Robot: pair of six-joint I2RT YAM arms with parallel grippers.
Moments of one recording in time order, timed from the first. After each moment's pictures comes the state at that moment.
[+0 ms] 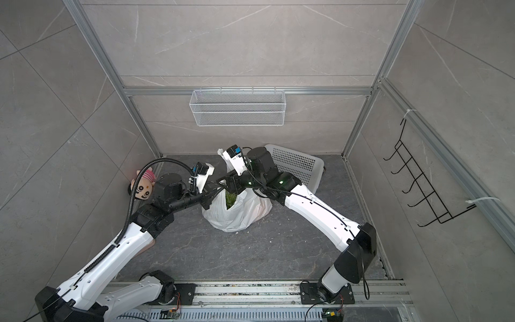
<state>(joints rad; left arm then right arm) -0.51 1.05 1.01 -0.27 0.42 -0.01 0.76 1.60 1.61 -0.41 -0.41 0.19</state>
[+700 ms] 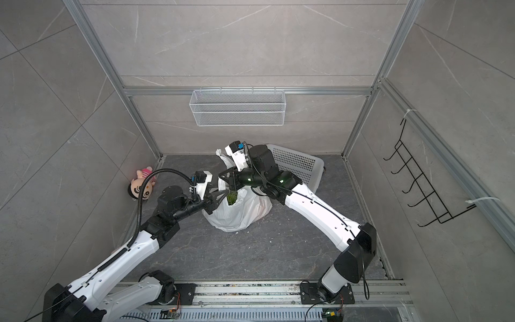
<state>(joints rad) -0.50 1.02 0.70 0.20 0.43 -0.10 0.76 1.59 1.63 -0.39 -0.40 0.36</state>
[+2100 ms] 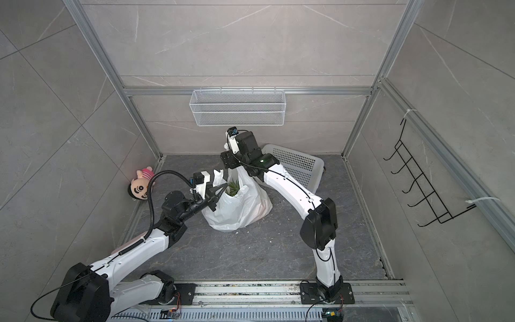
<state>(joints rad) -0.47 1.13 0.59 0.59 0.45 -0.15 0.68 2.07 2.11 -0.47 0.03 0.11</state>
